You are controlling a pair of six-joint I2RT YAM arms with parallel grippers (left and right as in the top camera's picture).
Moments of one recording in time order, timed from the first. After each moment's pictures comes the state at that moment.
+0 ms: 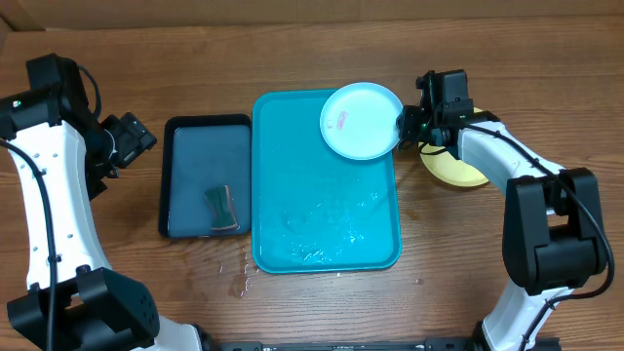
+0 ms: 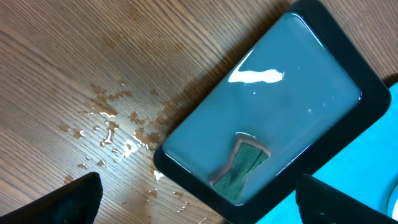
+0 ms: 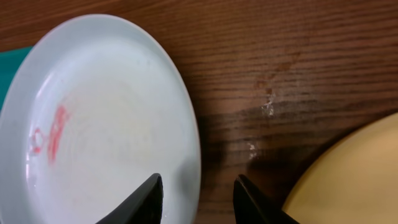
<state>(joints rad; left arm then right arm) 0.35 1.69 1.67 -1.37 0.00 -0.47 0.16 1.96 1.24 -0.26 -0.18 0.28</state>
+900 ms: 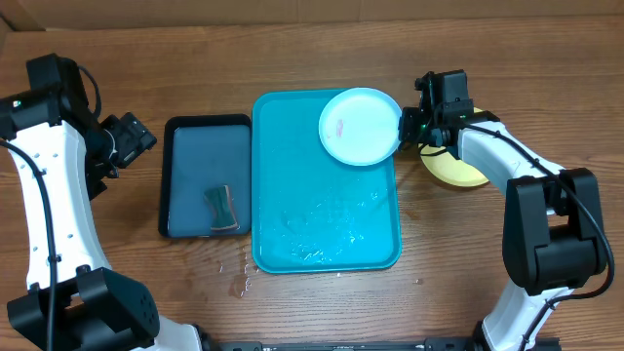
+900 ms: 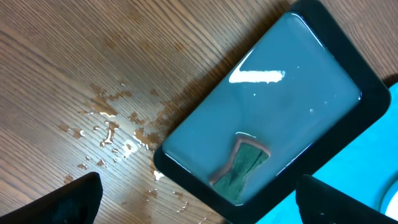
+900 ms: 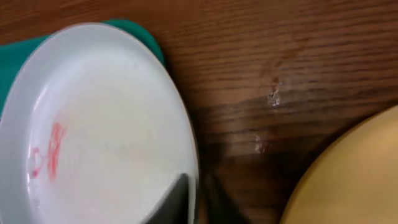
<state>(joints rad) 0.35 1.69 1.67 -1.37 0.00 -0.47 0.16 1.96 1.24 -0.29 -0.20 0.29</state>
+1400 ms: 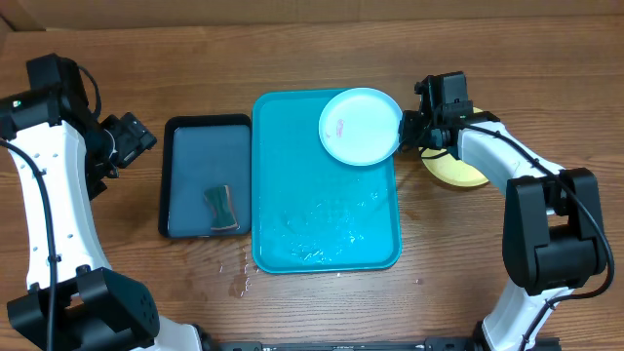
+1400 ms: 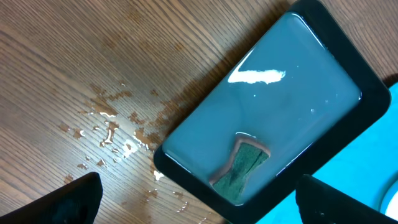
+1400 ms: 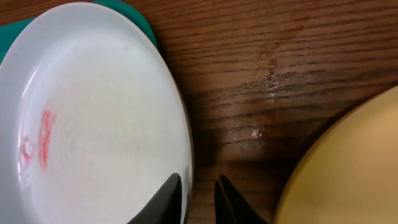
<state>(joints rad) 0.35 1.69 1.67 -1.37 0.00 -0.47 0.16 1.96 1.24 -0.32 -0.20 0.28</state>
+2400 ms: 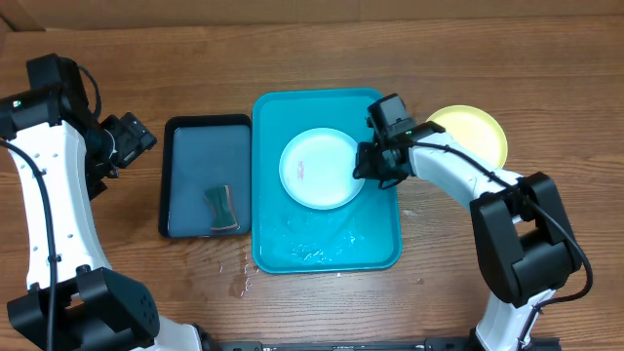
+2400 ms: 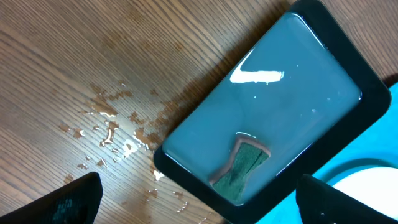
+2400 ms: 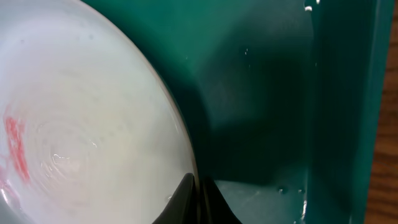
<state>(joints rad) 0.35 1.69 1.67 -1.37 0.00 -0.47 0.41 1.95 1.25 -0.56 -0.17 0.50</state>
